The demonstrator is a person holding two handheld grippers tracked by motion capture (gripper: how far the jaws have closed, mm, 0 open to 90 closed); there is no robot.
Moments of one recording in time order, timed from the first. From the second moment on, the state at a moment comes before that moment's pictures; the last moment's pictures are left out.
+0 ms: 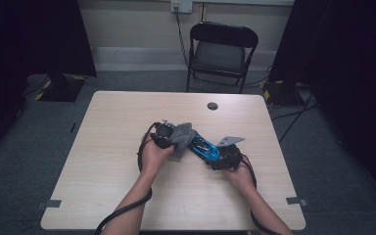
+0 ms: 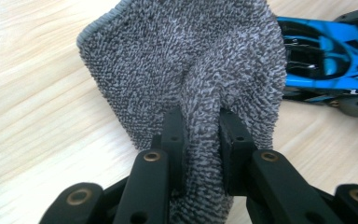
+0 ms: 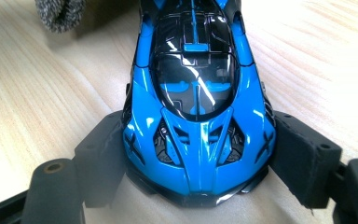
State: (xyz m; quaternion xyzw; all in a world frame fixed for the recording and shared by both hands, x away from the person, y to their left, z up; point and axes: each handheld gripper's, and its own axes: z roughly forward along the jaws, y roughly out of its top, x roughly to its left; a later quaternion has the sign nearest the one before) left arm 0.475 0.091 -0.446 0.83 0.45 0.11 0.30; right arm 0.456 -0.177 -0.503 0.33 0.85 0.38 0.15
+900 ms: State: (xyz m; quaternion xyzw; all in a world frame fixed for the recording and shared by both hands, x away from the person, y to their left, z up) left arm 0.462 0.125 -0.457 0.82 0.48 0.12 0.28; right arm 0.455 -0.178 -0.502 0.33 0.85 0.38 0.15
